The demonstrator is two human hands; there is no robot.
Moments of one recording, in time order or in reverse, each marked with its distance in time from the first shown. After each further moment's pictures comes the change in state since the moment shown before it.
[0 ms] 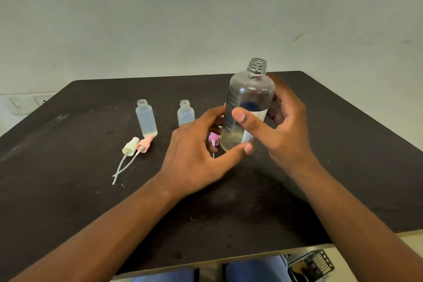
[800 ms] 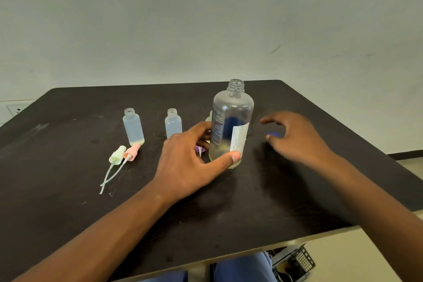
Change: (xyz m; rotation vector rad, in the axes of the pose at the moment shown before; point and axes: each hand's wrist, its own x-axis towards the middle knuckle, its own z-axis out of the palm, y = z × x) left_hand 0.000 -0.001 0.006 -0.059 -0.014 -0.058; right_hand 0.011 0.027 -0.077 -0.861 -0.314 0.399
